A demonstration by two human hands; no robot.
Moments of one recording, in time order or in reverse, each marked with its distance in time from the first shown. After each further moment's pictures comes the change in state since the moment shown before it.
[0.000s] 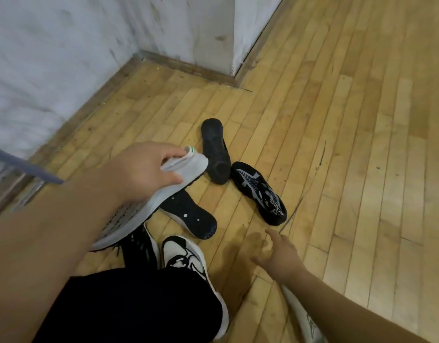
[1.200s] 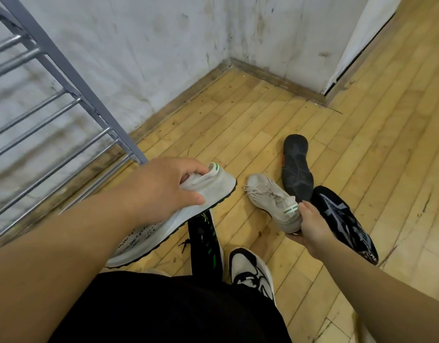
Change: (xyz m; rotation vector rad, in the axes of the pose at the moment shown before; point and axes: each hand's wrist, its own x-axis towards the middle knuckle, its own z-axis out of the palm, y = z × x) left_hand -0.078 -0.152 -0.033 -0.148 0.123 -0.183; right_hand 0.106 -0.168 0.032 0.944 -0.056 0.128
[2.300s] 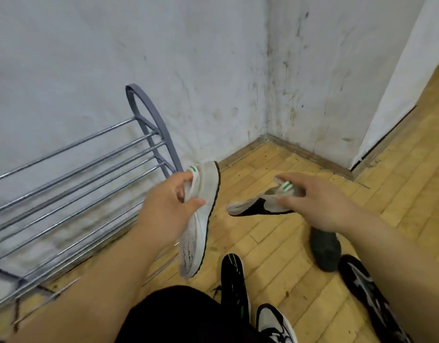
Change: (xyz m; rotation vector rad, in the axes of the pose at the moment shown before) left_hand -0.091 0.005 -0.075 -0.382 0.623 -0.085; right_hand -0.219 -0.227 0.076 -1.052 -0.269 -0.985
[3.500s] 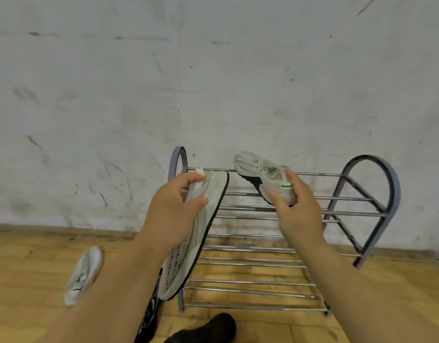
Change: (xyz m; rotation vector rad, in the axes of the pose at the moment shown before) left_hand -0.198 -0.141 -0.307 -0.167 0.774 -0.144; right_hand 0.017 -0.386 0.253 0.444 0.090 -0.599
